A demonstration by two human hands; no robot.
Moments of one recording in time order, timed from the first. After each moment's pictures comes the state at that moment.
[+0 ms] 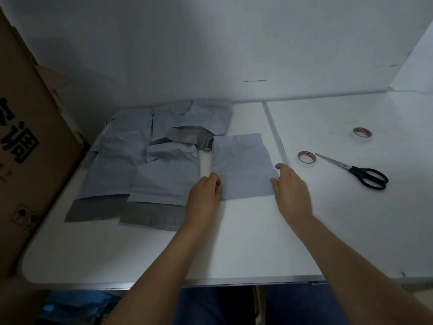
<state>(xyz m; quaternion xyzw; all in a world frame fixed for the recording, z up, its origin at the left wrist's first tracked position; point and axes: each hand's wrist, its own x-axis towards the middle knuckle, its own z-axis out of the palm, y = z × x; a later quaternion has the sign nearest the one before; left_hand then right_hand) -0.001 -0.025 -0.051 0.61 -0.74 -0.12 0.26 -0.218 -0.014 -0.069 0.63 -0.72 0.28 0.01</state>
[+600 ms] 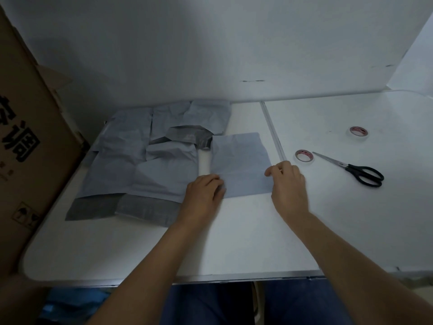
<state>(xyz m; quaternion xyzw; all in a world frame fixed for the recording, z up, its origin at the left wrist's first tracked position) 0.016 -0.034 -0.075 0.48 -0.82 -0.04 0.32 -0.211 -0.007 -0.058 0.65 -0.71 0.27 0.08</state>
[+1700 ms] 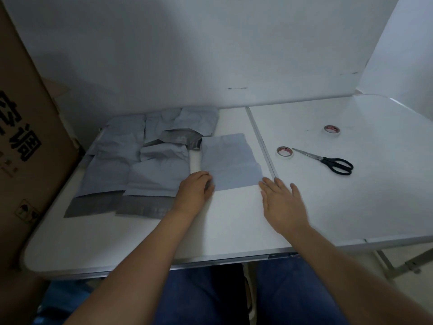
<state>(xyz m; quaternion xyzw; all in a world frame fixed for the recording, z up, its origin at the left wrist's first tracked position) 0.015 -0.026 -0.065 0.46 -0.83 -0.04 0.30 -0.221 0.066 -0.066 0.68 -0.73 0.09 0.01</state>
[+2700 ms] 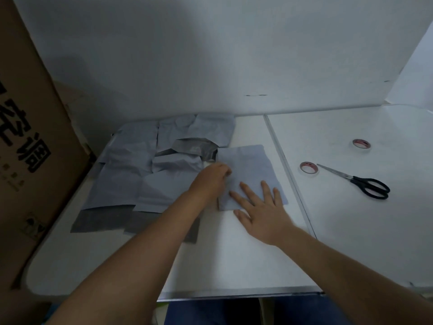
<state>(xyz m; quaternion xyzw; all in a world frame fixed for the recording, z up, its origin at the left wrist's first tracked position) 0.001 -0.098 -0.024 0.51 -0.83 -0.14 0.15 -0.162 0.007 -0.064 0.78 -0.63 0.02 -0.05</state>
